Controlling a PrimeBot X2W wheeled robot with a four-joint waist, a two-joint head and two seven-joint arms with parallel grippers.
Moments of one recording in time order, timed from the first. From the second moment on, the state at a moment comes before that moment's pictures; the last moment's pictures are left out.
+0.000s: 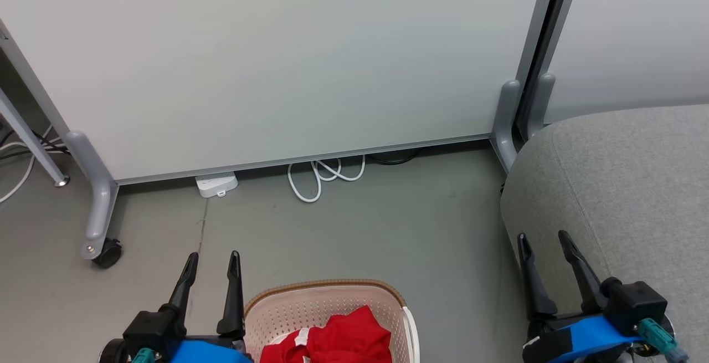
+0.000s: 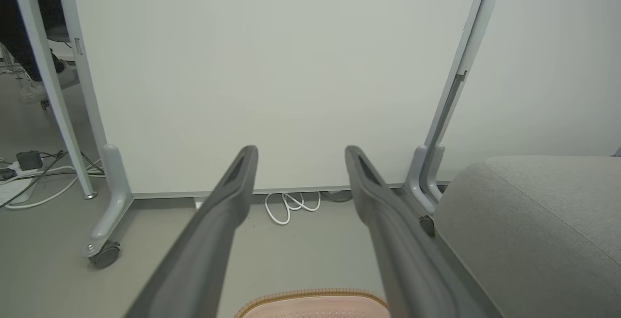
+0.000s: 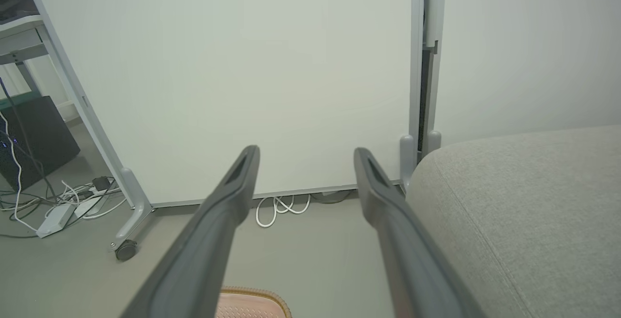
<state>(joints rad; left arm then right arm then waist) -0.06 0.05 -0.15 0.23 -0.24 0.00 -0.25 -0.01 -0.05 0.03 0.14 0.14 0.13 -0.17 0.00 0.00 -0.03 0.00</state>
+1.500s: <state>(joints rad) -0.41 0.14 -0.24 0.62 -0.12 -0.02 -0.05 -0.22 -0.05 0.12 0.07 0.14 0.13 -0.22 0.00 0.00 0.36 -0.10</state>
